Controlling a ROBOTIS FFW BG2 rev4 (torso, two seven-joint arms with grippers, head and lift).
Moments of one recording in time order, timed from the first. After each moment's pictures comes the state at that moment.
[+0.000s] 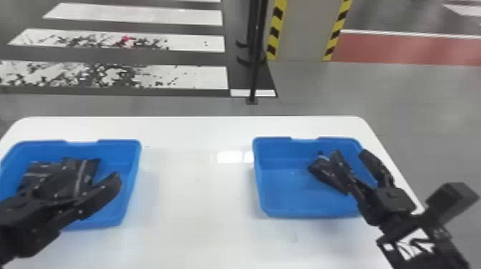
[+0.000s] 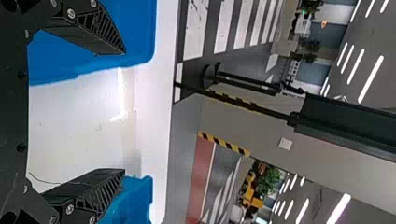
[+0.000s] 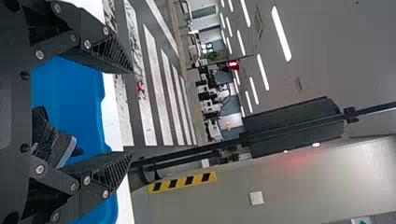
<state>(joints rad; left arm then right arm) 0.48 0.07 0.39 -2.49 0.38 0.88 -0.48 0.41 -0.09 -0.20 -1.93 -0.35 -0.01 0.34</state>
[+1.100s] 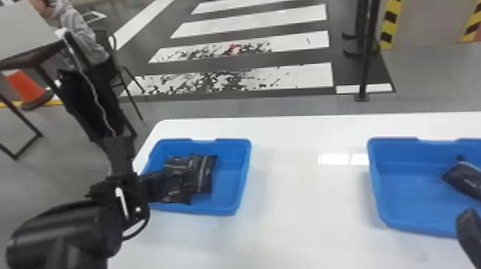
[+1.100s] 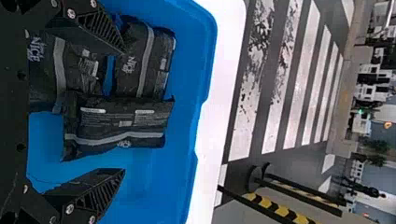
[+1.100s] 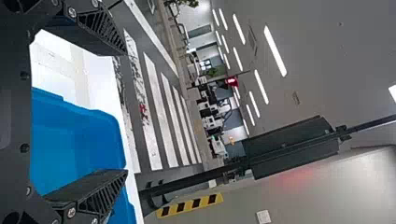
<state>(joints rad) 0.11 0.14 0.43 -2.05 0.10 1.07 -0.37 0.86 -0.03 -0.05 -2.32 -0.36 -0.05 0.31</state>
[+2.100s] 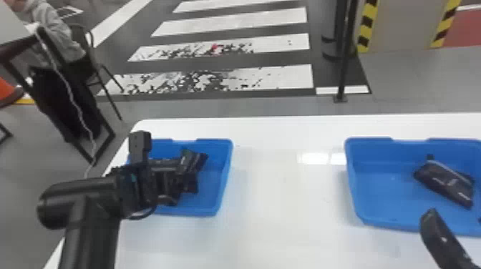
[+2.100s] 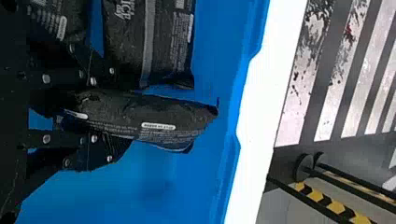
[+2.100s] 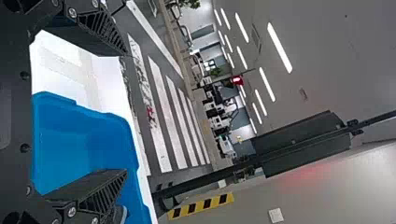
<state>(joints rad) -0.10 0.19 0.29 -1.71 0.08 1.13 -0.39 0.86 -0.03 -0.05 -2.30 -0.39 -0.03 0.31</state>
